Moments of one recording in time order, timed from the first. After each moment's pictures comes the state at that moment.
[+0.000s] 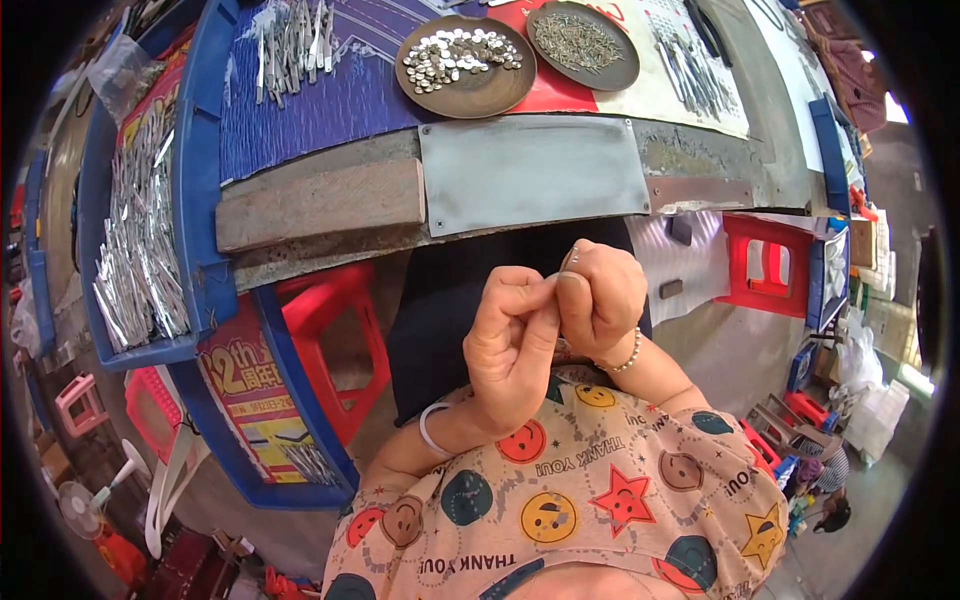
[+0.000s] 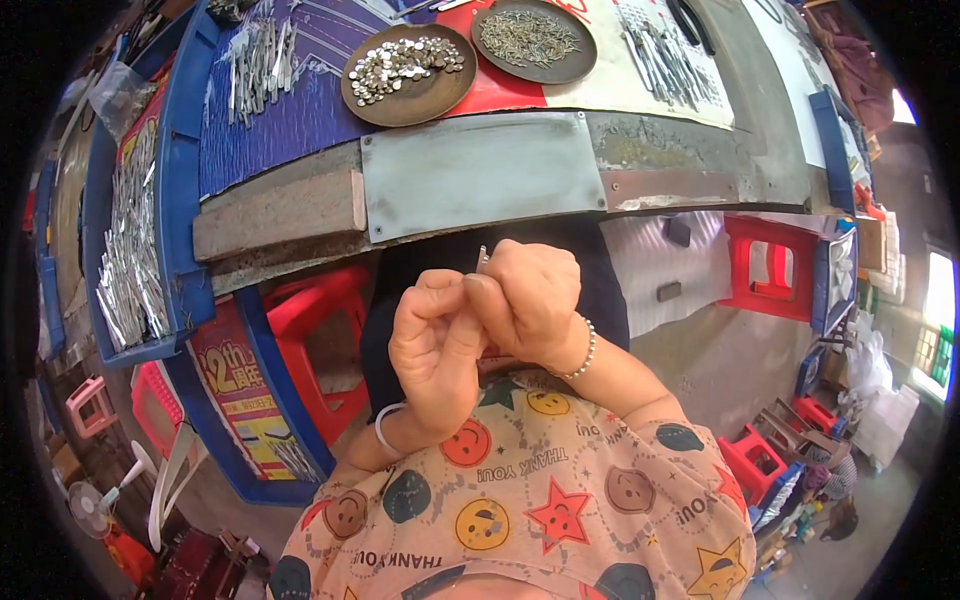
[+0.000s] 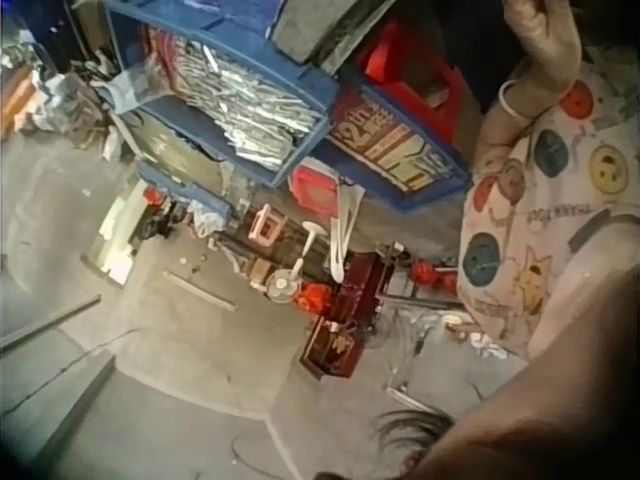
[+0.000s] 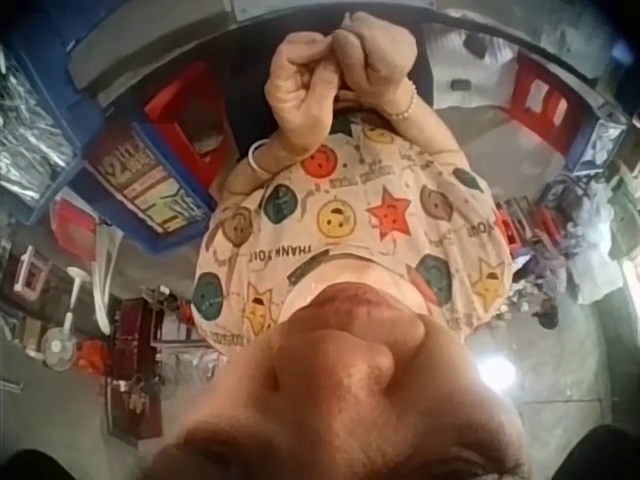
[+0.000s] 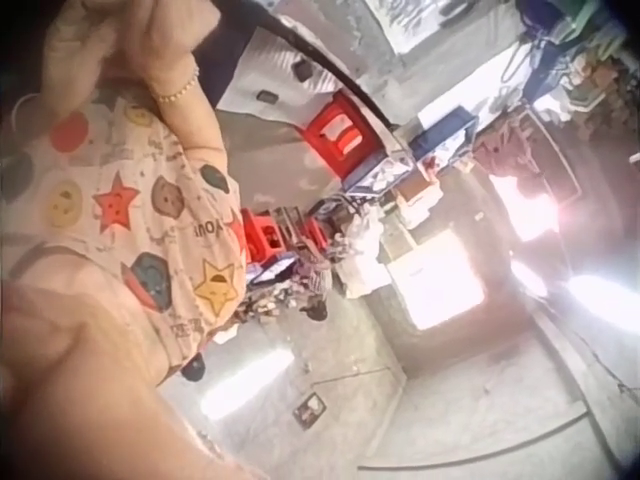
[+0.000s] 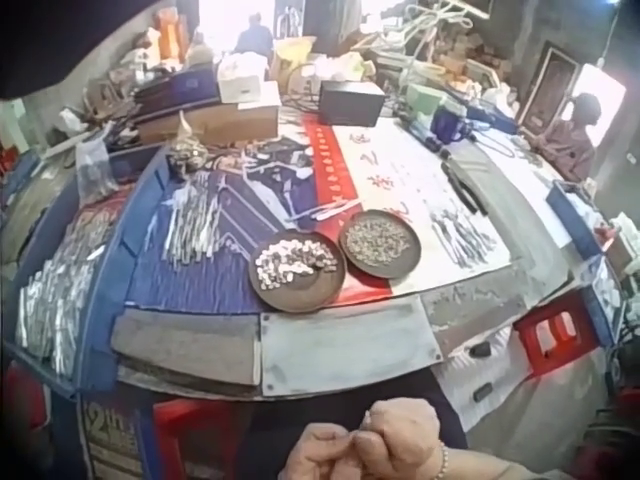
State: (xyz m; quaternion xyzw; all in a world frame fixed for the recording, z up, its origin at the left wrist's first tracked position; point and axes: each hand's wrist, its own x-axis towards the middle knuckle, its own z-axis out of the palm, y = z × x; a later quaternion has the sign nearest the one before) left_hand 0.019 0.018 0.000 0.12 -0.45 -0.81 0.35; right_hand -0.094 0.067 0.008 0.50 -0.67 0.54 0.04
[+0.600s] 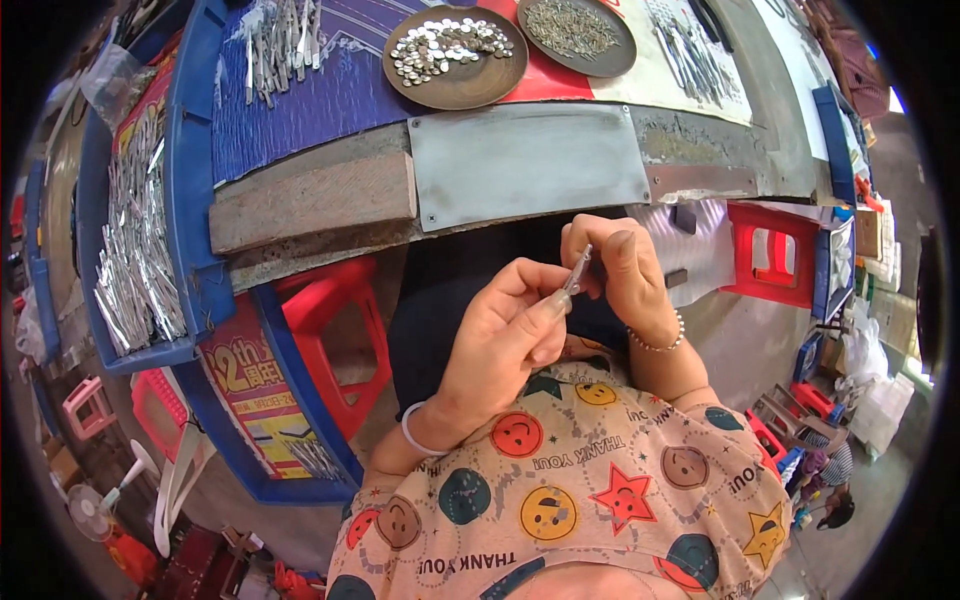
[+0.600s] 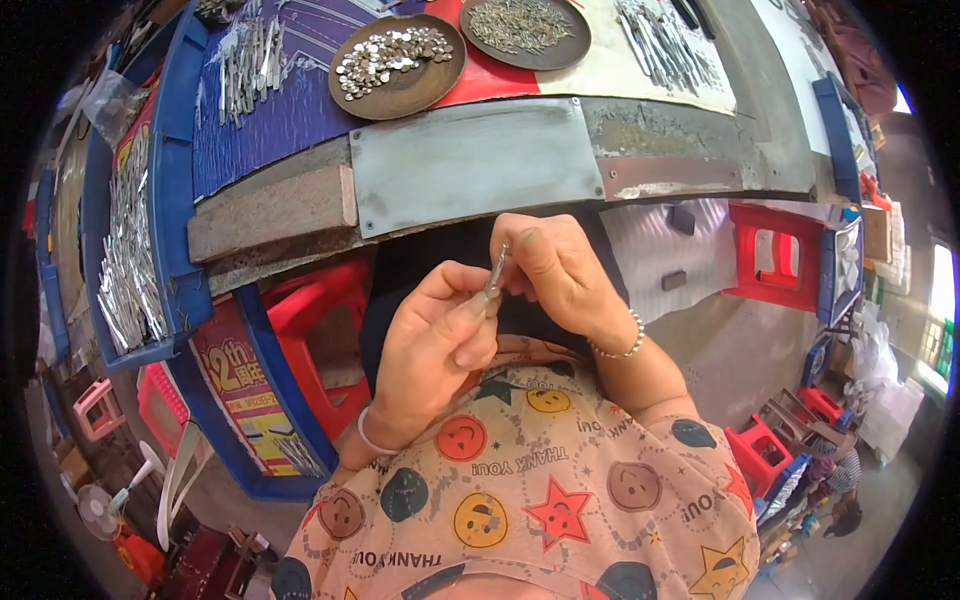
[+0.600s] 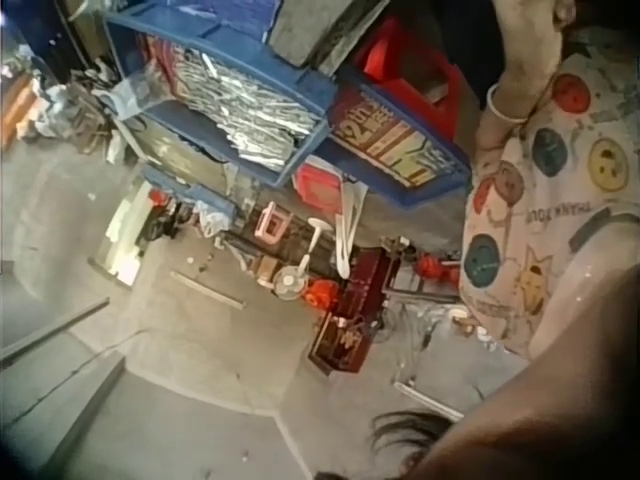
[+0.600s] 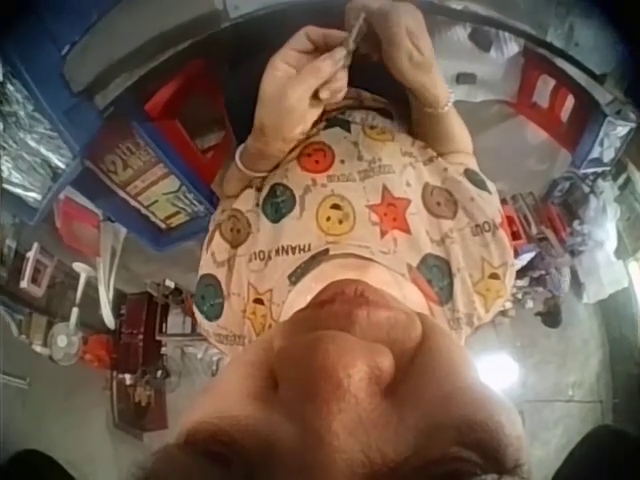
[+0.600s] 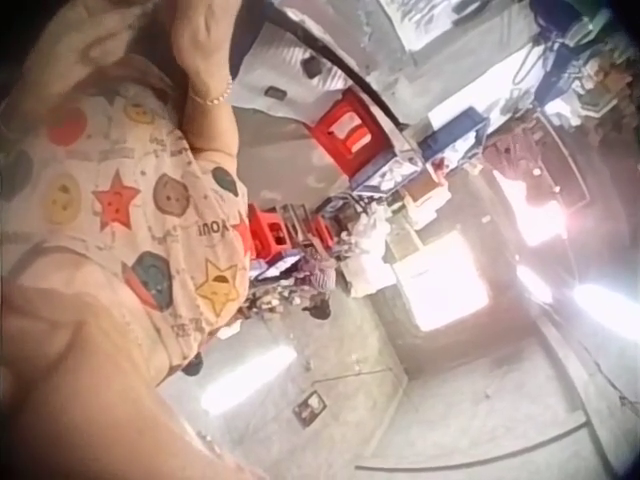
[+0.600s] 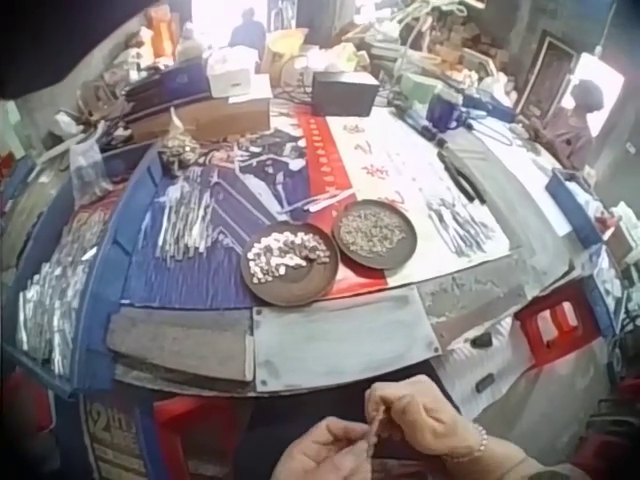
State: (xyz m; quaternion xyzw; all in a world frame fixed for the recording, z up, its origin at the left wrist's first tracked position) left_hand 0.022 -0.004 0.016 0.18 -0.21 -0.96 0.06; right_hand -0.122 0.089 0.016 0.38 -0.63 0.57 -0.35
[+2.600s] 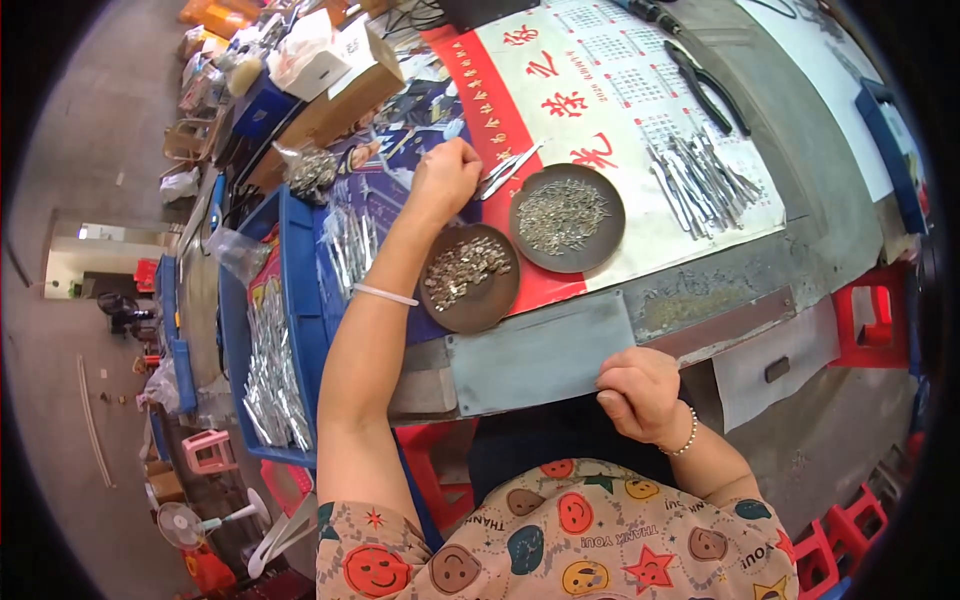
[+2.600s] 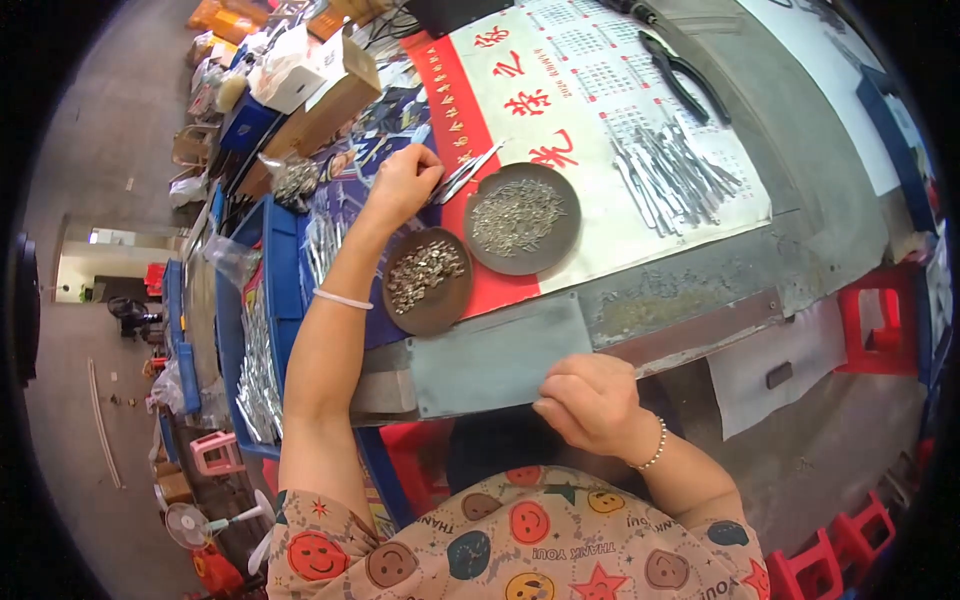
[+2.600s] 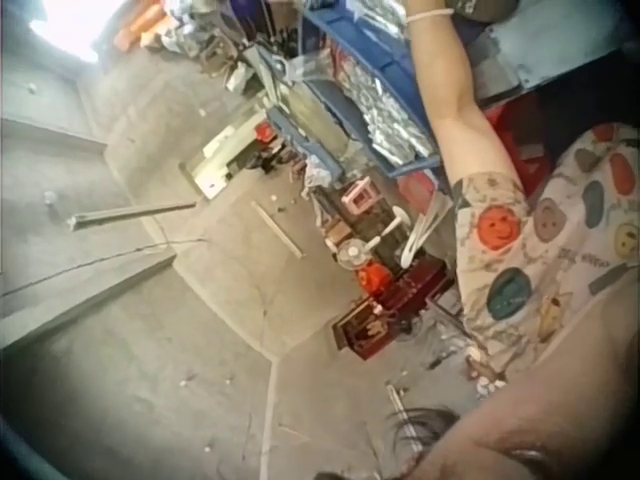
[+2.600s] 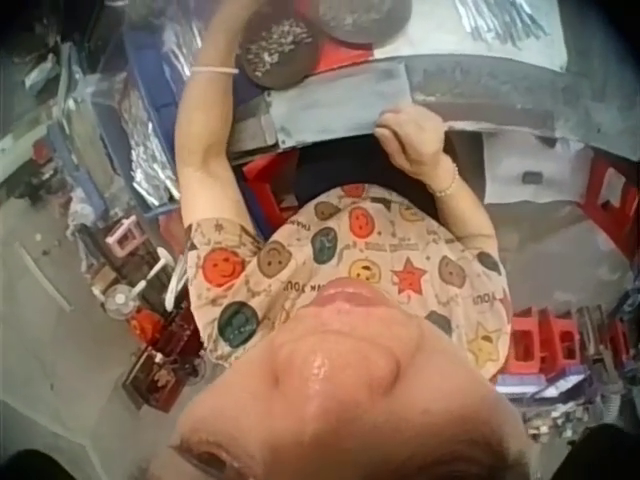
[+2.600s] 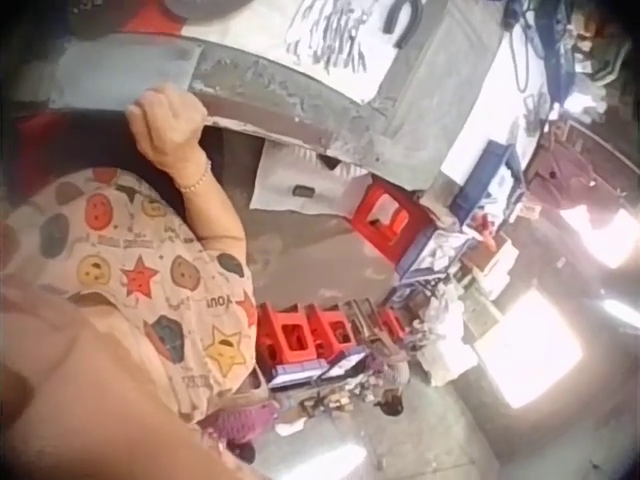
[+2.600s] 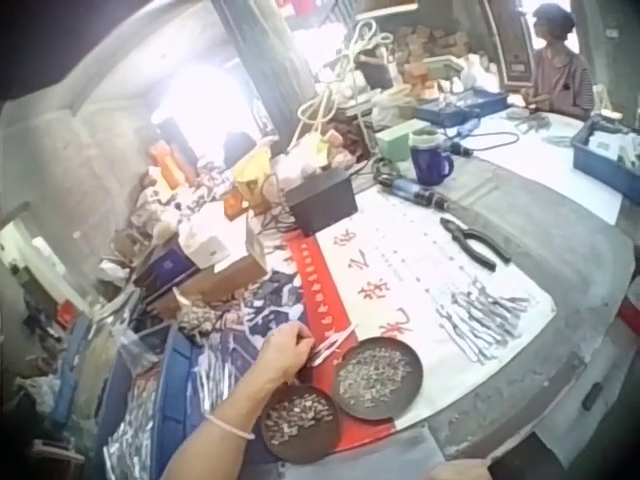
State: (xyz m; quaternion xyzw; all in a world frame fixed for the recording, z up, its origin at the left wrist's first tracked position) left_hand -0.247 -0.240 0.013 0.22 -0.95 -0.21 0.06; right_hand -0.193 0.090 -0.004 0.52 -0.63 0.57 0.03
